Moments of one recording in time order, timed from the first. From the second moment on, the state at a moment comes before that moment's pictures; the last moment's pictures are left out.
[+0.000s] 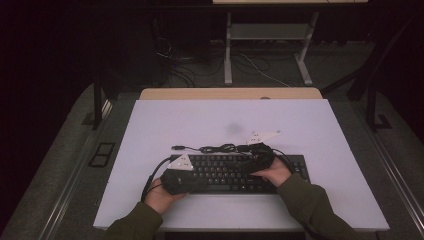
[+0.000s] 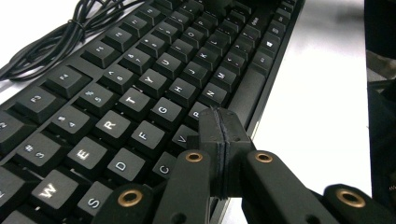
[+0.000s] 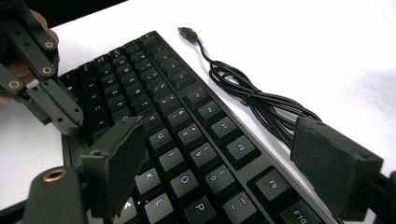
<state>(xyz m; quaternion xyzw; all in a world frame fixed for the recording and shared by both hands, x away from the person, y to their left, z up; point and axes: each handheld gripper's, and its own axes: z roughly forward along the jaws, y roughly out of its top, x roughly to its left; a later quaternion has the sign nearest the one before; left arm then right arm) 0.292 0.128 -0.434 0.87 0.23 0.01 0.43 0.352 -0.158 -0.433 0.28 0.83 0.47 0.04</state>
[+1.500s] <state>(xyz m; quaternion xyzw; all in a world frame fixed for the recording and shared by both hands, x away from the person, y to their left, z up) 0.307 0.125 -0.430 0.84 0.30 0.07 0.46 0.339 -0.187 -0.422 0.30 0.82 0.48 0.04</state>
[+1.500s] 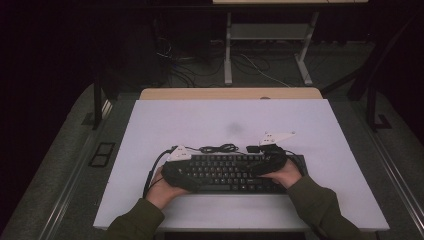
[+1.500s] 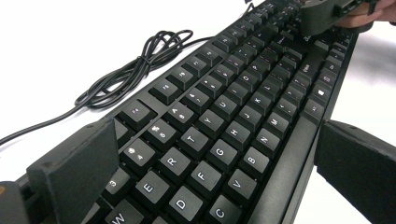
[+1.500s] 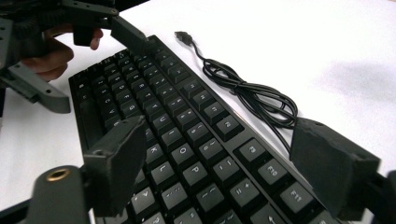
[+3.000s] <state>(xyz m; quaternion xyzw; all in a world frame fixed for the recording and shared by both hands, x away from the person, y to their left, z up) 0.317 0.119 -0.431 0.84 0.30 0.06 0.46 0.306 -0.201 -0.435 0.23 0.89 0.40 0.02</state>
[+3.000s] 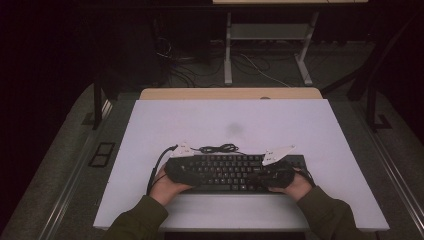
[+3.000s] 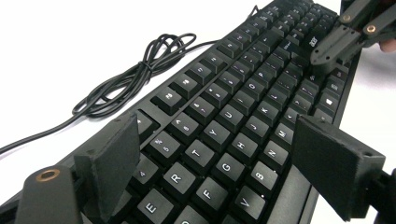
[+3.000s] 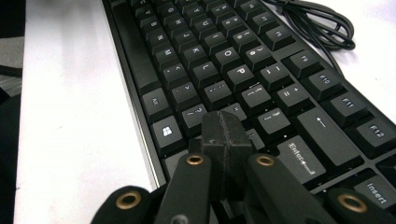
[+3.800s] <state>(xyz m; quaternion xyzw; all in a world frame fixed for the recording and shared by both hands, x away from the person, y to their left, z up) 0.328 0.109 -0.430 0.84 0.29 0.06 0.45 0.306 -0.201 -0.437 0.22 0.89 0.39 0.02</state>
